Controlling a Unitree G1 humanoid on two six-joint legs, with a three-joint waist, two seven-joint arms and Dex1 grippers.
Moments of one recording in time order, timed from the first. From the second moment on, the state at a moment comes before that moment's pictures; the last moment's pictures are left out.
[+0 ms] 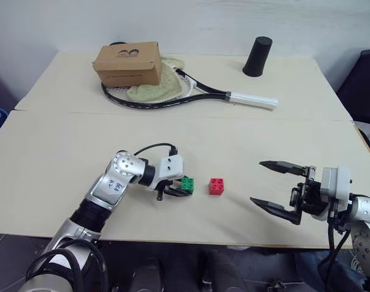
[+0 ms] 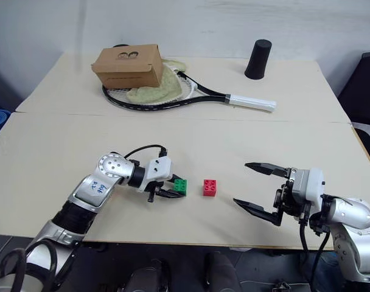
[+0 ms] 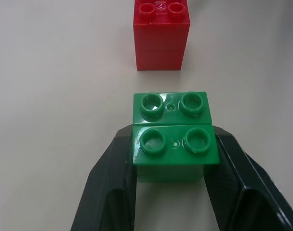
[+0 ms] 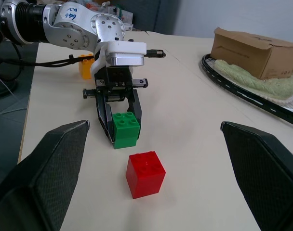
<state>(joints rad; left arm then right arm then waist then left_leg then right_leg) -0.60 0.49 -0.35 0.09 -0.03 0.30 -1.13 0.06 -0.71 -0.27 -0.35 0.64 0.05 1.15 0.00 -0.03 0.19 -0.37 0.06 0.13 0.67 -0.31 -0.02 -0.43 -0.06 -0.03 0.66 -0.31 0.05</state>
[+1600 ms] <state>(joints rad) 0.35 0.87 0.89 0.17 -0.46 0.16 -1.21 -0.13 -0.61 -0.15 -0.11 0.63 -0.04 1.35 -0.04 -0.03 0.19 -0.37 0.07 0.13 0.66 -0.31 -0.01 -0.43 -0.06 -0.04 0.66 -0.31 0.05</state>
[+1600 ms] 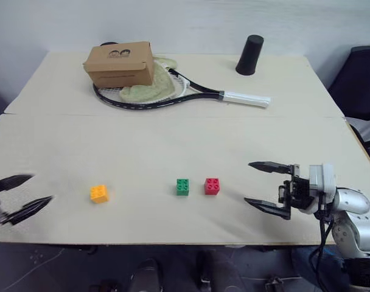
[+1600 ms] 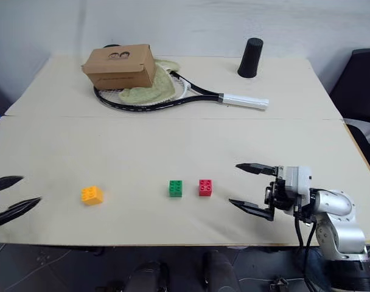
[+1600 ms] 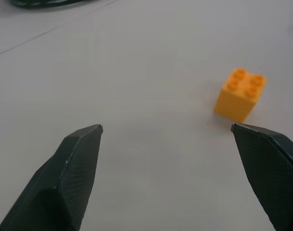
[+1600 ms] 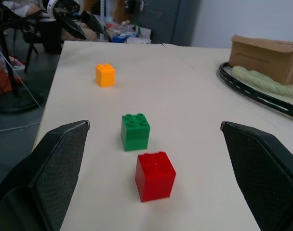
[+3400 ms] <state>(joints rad) -0.72 0.59 -0.14 0.70 -0.16 -0.26 -1.50 0.16 -0.66 -0.28 -0.29 0.64 -0.08 1.31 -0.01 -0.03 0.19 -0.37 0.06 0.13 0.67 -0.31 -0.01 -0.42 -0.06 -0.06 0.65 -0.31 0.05</state>
